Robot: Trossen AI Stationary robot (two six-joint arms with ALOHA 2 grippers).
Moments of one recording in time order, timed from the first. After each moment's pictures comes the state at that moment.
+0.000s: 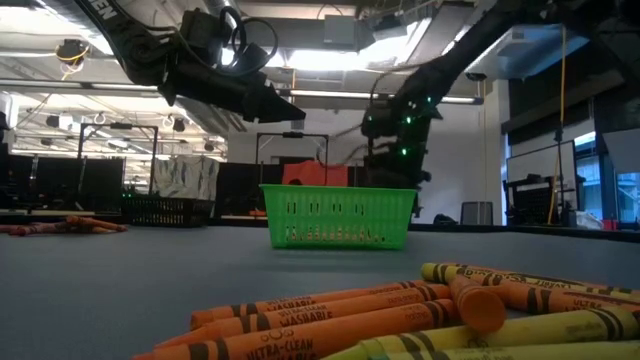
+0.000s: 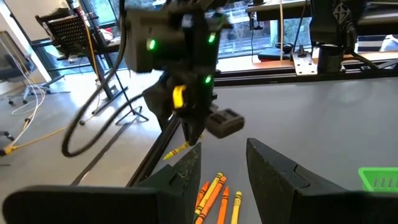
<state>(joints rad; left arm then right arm) 0.50 1.45 0.65 0.62 0.18 0.22 -0.66 1.99 1.41 -0.67 0.10 -0.11</state>
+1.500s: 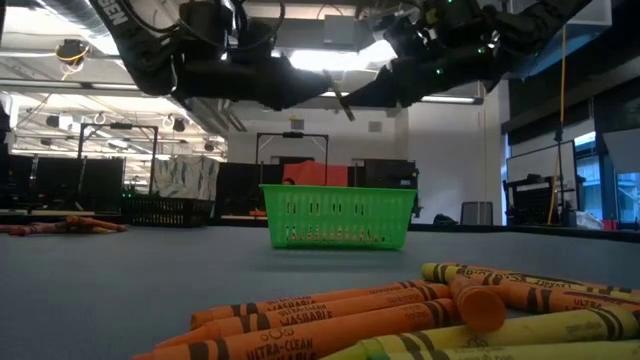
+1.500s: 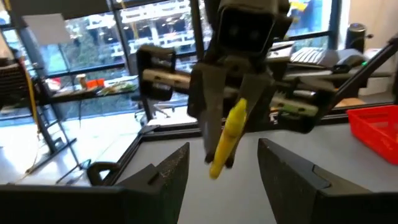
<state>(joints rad) 0.35 1.57 0.65 0.95 0.26 0.14 -0.27 1.45 0.76 0.45 -0.16 -0.38</state>
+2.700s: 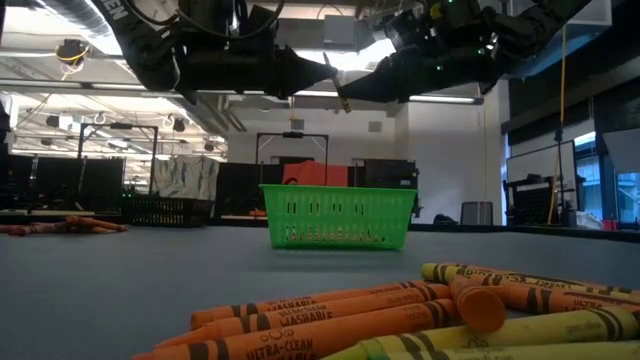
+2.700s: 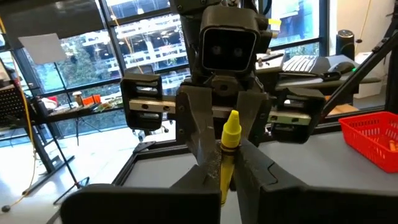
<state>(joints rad) 0.30 1.57 0.67 0.96 0.25 0.17 -0.27 1.46 0.76 0.50 -0.27 -0.34</state>
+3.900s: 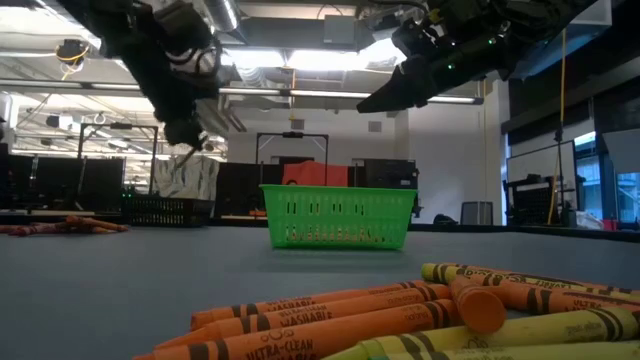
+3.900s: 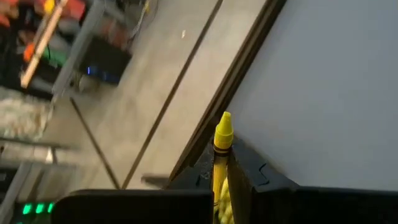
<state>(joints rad) 0.51 1.10 0.67 -0.34 -0.64 0.35 -0.28 1.36 0.76 0.26 -0.07 -0.31</state>
